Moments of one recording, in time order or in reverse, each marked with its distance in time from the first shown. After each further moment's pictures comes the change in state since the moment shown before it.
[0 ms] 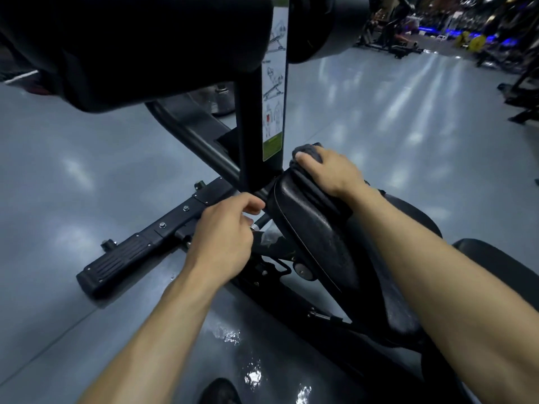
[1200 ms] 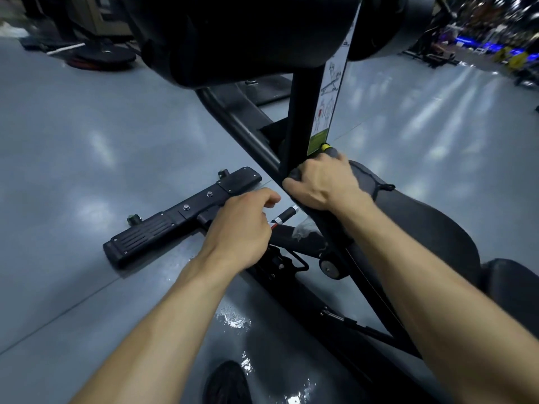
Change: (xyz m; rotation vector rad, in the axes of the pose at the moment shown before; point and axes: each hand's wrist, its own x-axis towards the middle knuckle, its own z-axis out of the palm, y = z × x) left_hand -0.012 -0.019 -0.036 0.105 -0.060 -0.045; right_hand -0.028 -0.098 0.037 -0.546 -0.001 -0.287
